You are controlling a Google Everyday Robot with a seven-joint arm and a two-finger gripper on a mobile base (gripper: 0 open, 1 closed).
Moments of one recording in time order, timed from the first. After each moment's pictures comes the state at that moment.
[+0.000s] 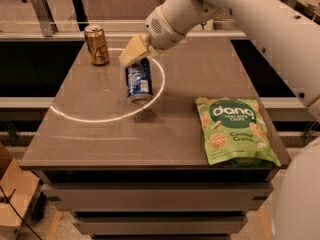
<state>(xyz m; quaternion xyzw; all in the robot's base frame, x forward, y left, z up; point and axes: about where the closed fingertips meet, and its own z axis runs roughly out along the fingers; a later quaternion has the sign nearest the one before) 0.644 0.057 0.930 -0.36 0.86 0.29 0.23</state>
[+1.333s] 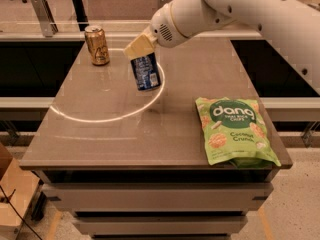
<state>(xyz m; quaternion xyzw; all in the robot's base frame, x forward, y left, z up) 0.647 0.045 0.969 -0.47 0.75 0.20 0.42</state>
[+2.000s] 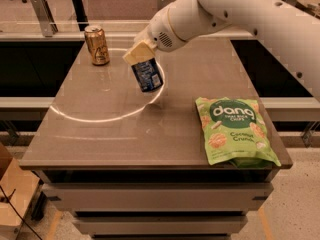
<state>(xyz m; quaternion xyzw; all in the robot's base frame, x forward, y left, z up) 0.645 0.052 0.959 -0.54 0.70 0.17 0.43</state>
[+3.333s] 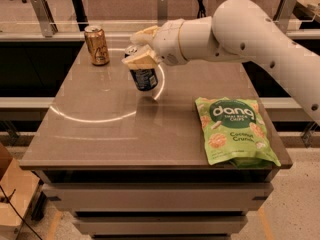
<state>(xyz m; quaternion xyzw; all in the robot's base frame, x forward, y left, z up) 0.641 0.057 0.961 -0.57 0.58 0.16 0.55</state>
